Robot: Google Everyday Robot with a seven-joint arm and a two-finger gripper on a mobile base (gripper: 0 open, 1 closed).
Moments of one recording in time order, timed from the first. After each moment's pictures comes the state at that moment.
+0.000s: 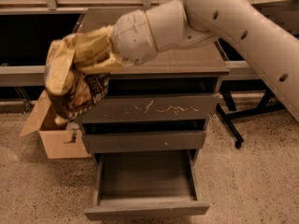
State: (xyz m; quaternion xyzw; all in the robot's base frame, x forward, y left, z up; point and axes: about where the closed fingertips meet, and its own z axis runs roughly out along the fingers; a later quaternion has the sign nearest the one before) arm 0.502 0.125 0.992 -0.74 0.34 0.29 0.50
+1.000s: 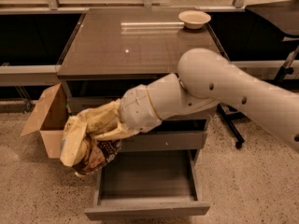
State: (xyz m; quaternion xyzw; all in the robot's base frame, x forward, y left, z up) arm 0.429 0.111 0.859 -0.72 0.46 0.33 0.41
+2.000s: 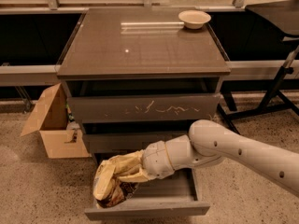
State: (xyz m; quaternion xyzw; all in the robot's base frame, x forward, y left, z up) arm 0.411 0.071 0.679 -0.63 0.54 0.41 0.38
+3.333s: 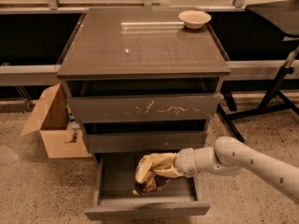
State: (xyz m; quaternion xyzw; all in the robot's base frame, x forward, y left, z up) arm 0.497 -0.044 0.535 -0.54 0.64 0.38 0.39
